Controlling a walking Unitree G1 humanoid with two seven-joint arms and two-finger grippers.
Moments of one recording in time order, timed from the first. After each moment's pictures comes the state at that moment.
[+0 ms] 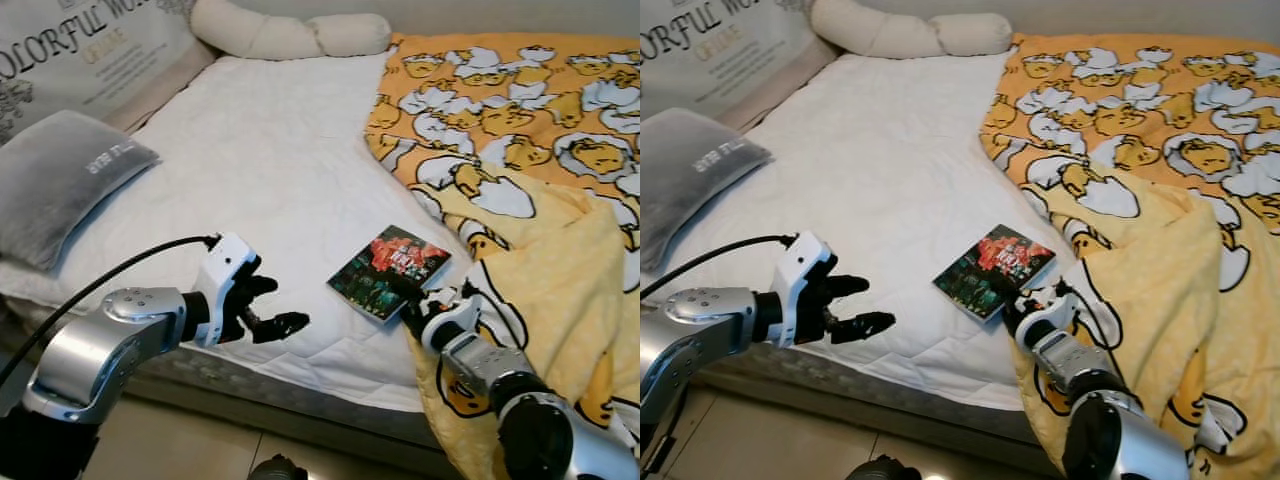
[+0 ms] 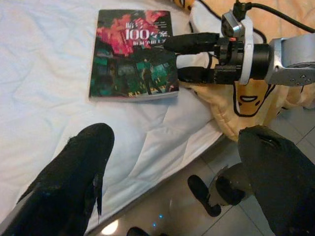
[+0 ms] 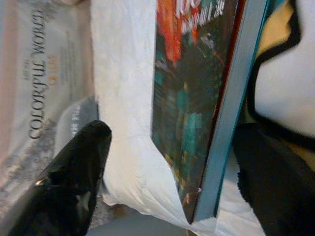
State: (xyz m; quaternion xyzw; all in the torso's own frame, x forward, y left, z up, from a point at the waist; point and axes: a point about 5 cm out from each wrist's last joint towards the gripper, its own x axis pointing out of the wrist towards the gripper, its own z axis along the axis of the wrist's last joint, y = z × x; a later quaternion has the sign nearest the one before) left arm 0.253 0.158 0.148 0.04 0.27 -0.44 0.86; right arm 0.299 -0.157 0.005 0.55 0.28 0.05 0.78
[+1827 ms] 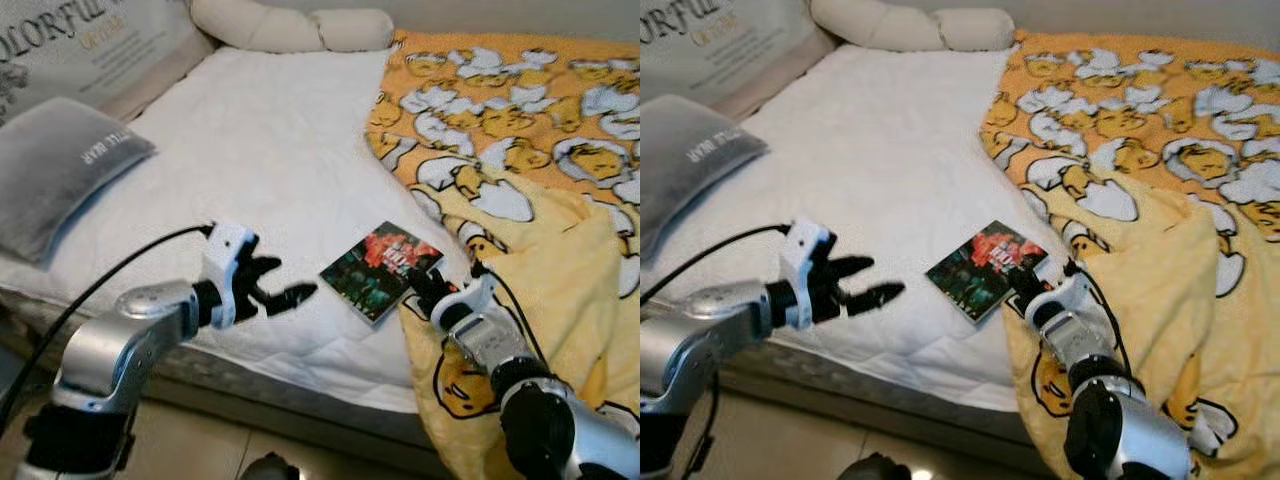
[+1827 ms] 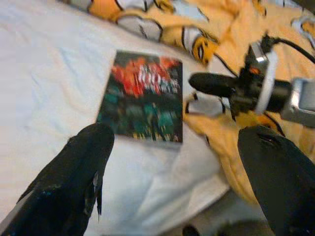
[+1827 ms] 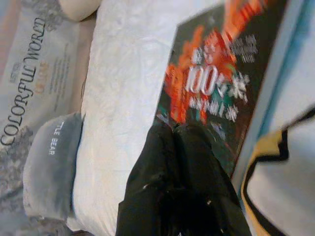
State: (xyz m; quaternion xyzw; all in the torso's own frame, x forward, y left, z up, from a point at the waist) left arm 0.275 0.150 0.147 -0.03 0.20 -0.39 0.90; right arm 0.323 -0.176 0.030 0.48 0.22 0.06 0.85
